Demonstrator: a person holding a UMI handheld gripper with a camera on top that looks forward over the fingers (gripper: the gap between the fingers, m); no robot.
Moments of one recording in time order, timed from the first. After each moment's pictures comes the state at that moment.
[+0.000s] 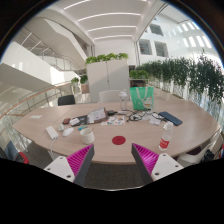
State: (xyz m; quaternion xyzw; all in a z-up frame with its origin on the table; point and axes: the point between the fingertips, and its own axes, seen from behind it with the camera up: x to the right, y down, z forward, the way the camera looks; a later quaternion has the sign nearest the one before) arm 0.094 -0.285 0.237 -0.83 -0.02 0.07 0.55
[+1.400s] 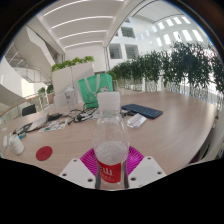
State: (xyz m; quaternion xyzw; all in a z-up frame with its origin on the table) arm 0.299 -0.057 0.040 -0.81 0.12 -0.01 0.58
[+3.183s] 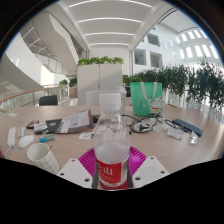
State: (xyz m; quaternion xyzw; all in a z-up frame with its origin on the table) arm 0.020 0.046 0.074 -0.80 0.00 0.00 0.60
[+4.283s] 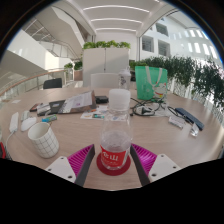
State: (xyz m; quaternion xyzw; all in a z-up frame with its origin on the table) arm 0.027 0.009 0.032 -0.85 -0.04 0.00 0.52
